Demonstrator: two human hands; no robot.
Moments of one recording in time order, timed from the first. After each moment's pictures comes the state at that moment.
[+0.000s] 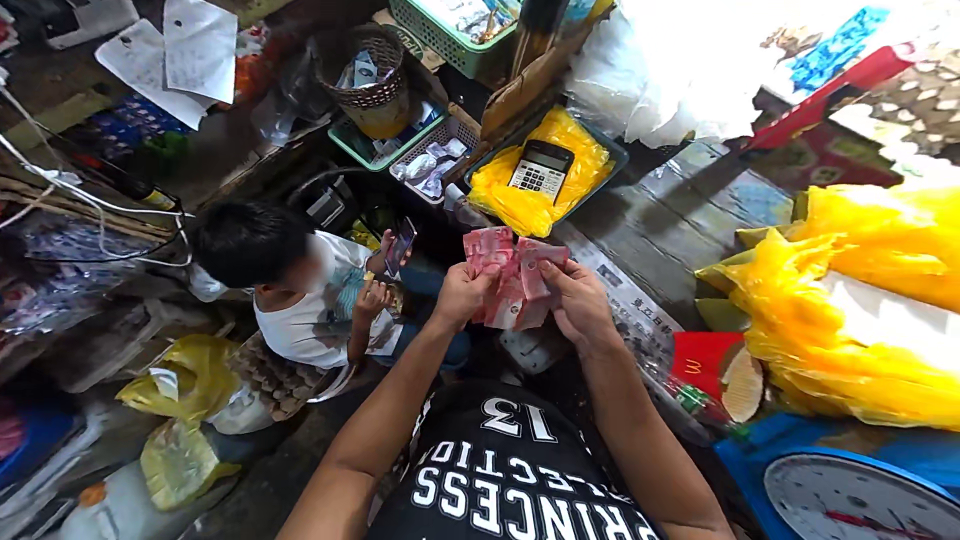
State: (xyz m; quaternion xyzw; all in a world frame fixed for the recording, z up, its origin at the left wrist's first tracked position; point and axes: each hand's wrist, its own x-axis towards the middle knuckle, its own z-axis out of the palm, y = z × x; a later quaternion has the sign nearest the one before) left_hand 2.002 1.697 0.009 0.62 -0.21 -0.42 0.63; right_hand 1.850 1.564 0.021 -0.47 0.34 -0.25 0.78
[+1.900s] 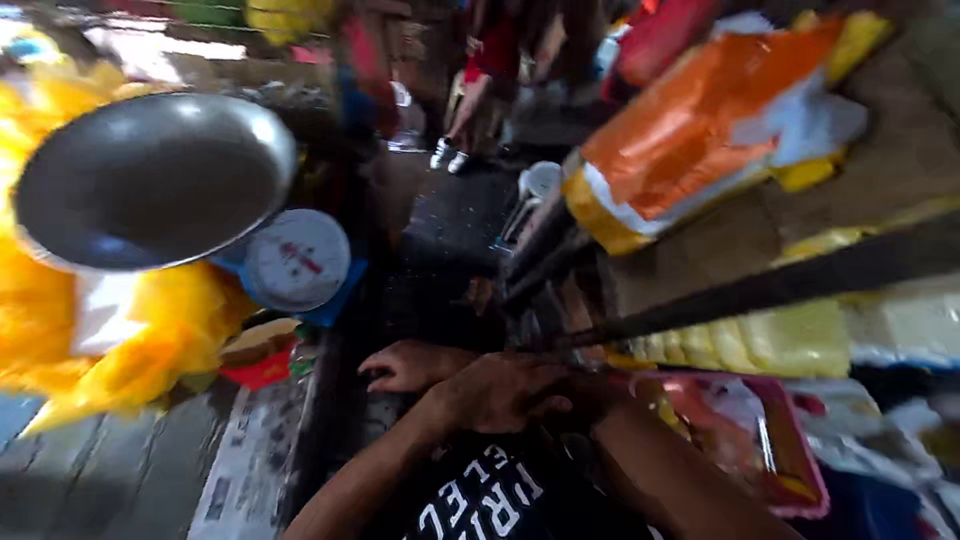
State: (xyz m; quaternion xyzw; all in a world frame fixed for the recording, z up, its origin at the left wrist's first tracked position) left_hand 1.618 1.745 0.070 0.46 0.78 0.37 0.19; right_hand 1.577 1.734 -0.021 -0.46 0.77 -0.35 0.29
